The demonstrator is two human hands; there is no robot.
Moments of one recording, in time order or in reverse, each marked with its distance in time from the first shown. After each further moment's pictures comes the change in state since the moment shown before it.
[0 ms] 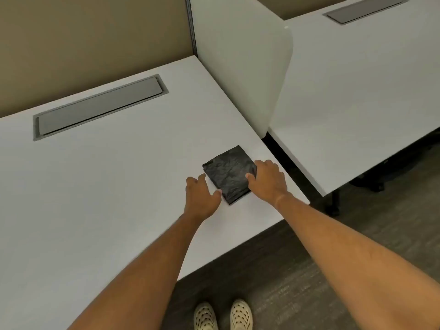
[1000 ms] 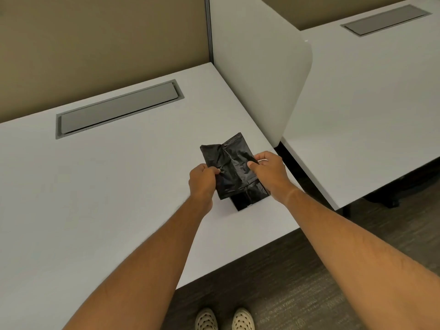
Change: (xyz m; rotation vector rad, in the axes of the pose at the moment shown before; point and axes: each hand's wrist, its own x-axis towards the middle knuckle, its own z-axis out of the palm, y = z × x) left_hand 0.027 0.029 -0.038 -0.937 0.157 -0.334; right_hand 0.021 -0.035 -0.022 0.843 0.027 0.100
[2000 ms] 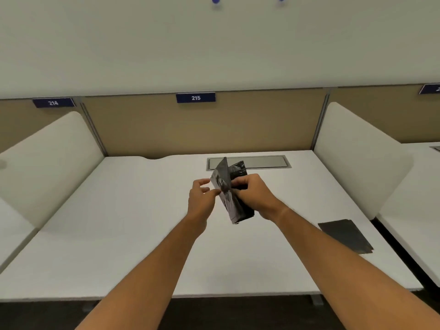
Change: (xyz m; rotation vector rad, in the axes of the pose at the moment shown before) left_hand -0.206 0.076 -0.376 -0.064 0.229 0.366; right_hand -0.300 -0.224 0.233 -0.123 -0.591 -0.520
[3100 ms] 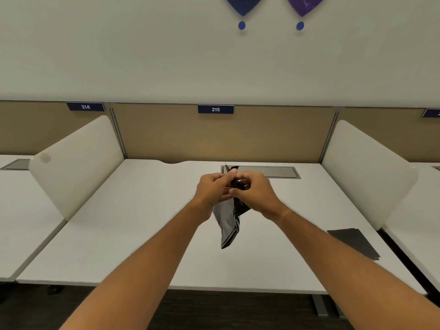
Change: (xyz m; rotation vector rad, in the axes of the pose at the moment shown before) left_hand -0.037 0.039 -0.075 -0.100 -0.195 0.142; right_hand -0.034 -0.060 0.063 -0.127 0.148 -0.194
